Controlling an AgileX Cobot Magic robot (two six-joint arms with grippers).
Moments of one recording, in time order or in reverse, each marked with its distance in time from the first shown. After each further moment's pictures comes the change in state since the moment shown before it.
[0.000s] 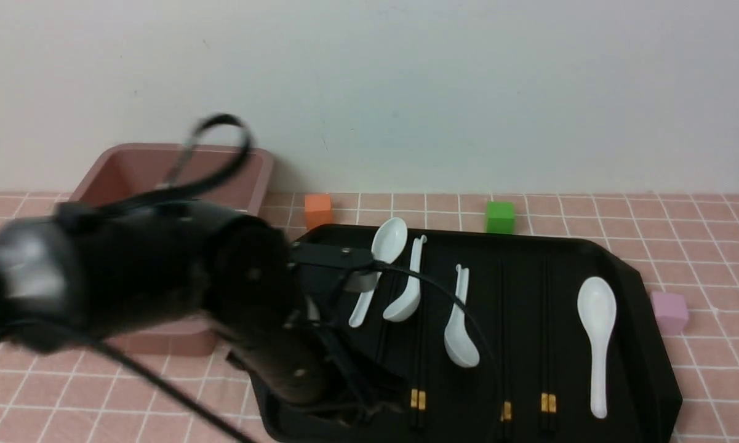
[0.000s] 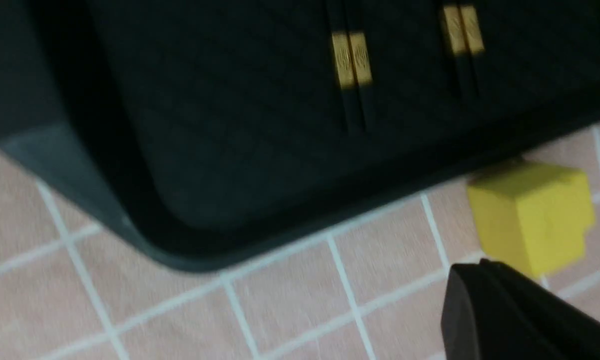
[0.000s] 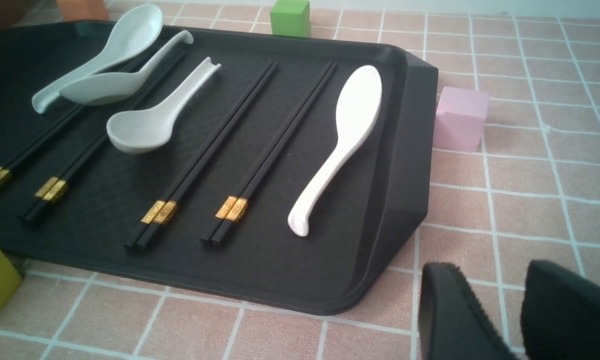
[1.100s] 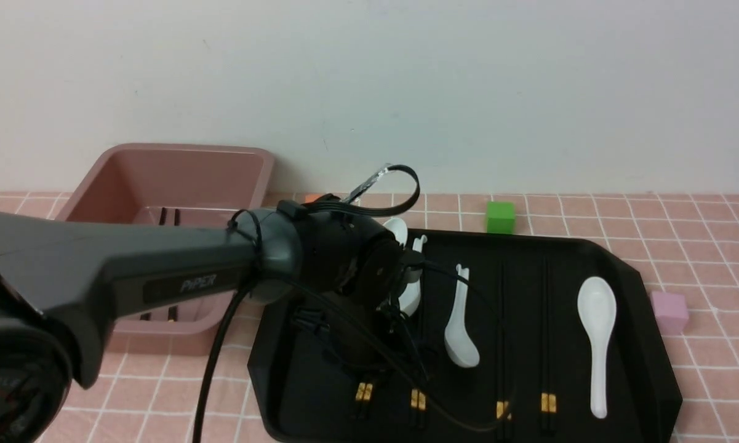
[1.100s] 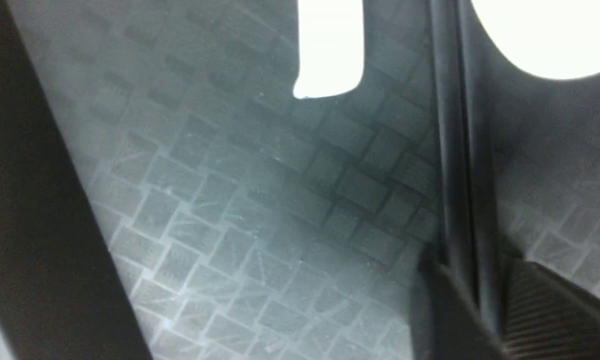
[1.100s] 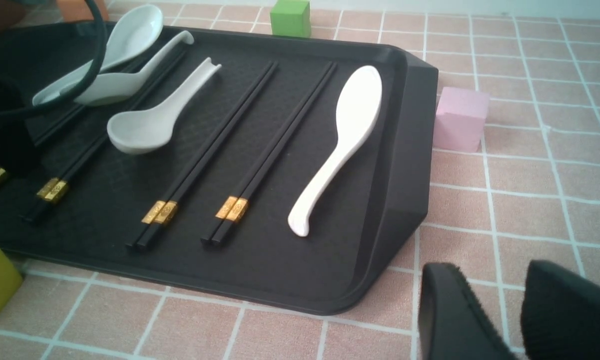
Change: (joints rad) right arm 0.000 0.000 0.000 0.000 0.000 0.000; left arm 0.007 0.397 -0.322 0.243 0.020 -0.165
